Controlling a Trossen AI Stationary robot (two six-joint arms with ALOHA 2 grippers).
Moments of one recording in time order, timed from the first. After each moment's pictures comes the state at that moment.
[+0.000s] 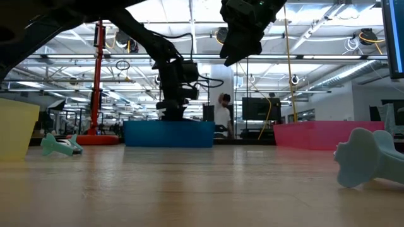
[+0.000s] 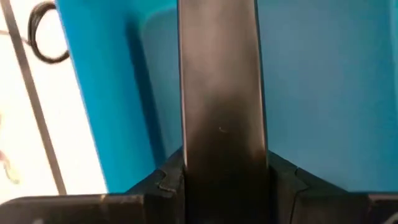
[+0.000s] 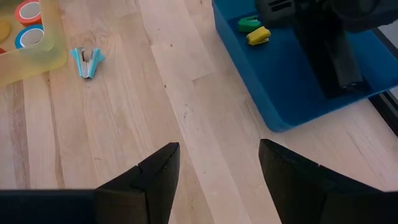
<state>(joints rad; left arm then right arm) 0.68 2.16 1.78 -0.86 0.03 0.90 -0.14 1.53 1.33 -0.61 0.10 0.21</state>
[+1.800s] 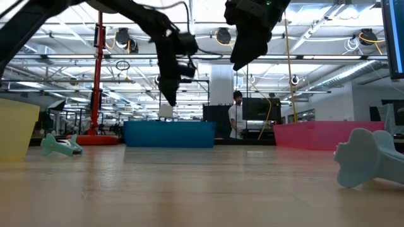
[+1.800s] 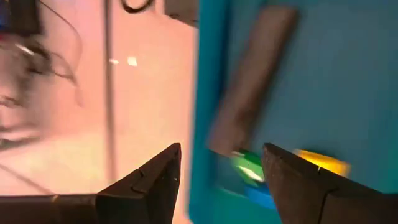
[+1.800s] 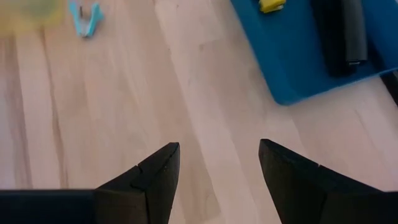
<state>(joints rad) 0.61 1.99 1.78 -0.94 -0.27 0.62 -0.11 1.53 1.33 -0.73 0.10 0.18</state>
